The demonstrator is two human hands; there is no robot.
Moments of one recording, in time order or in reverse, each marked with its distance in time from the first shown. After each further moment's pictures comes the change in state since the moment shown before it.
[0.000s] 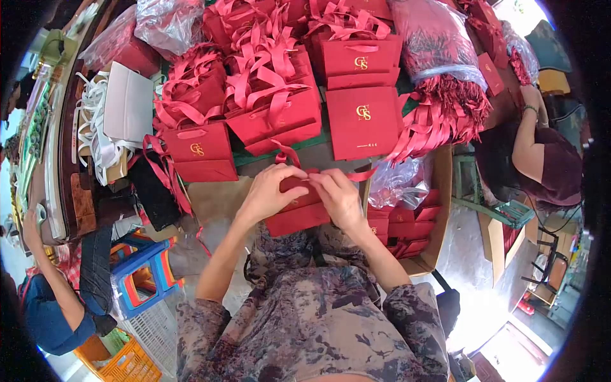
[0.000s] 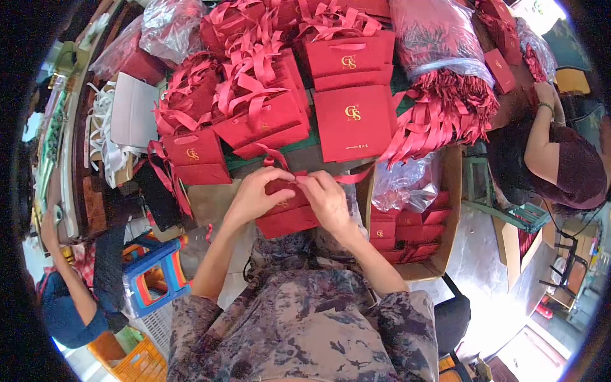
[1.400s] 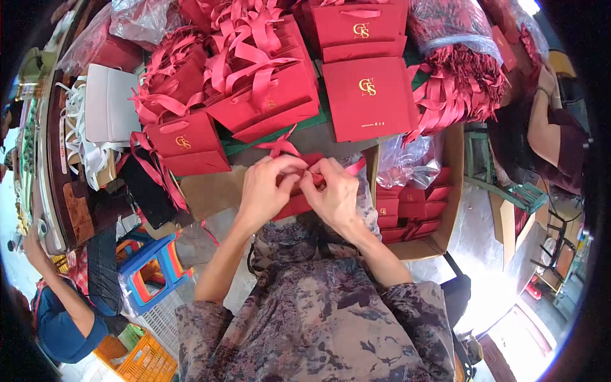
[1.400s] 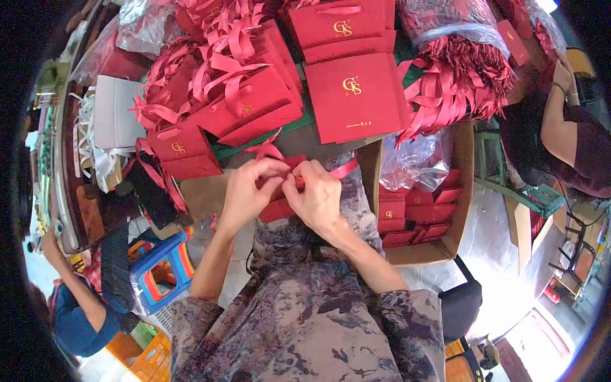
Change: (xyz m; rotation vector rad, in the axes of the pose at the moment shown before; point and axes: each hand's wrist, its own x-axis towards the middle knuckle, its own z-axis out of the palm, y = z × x) left_hand -0.006 0.024 0.004 0.008 0.041 -0.154; right_hand -0.002 -0.024 0.017 0.047 0.039 0.384
